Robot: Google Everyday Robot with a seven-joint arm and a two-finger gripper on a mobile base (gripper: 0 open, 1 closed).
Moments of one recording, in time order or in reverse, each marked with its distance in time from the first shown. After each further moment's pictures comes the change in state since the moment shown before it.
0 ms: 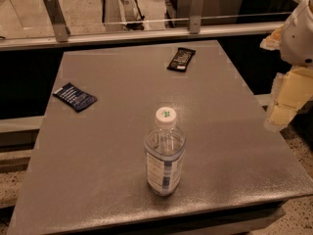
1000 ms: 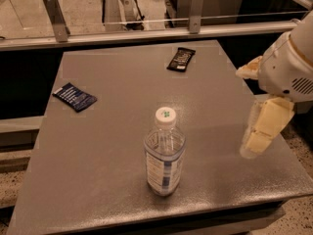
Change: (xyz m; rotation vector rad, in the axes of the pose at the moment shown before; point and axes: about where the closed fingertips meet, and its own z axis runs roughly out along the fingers) arm -0.027 0.044 0.037 -0.131 -0.159 0.005
